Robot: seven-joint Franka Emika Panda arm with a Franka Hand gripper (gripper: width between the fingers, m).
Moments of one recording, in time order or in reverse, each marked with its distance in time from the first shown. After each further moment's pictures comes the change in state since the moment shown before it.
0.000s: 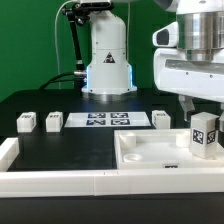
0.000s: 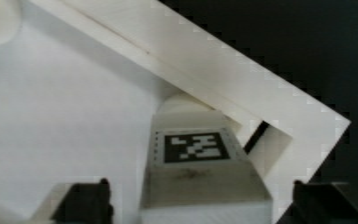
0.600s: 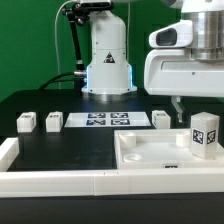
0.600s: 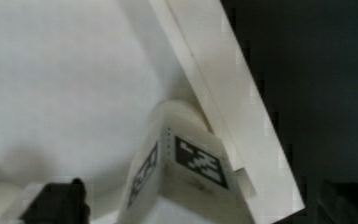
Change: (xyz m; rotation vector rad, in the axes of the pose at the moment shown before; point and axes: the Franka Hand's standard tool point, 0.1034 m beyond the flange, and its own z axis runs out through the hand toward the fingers) arm -0.006 -0.001 -0.002 -0.019 -0.026 -0.558
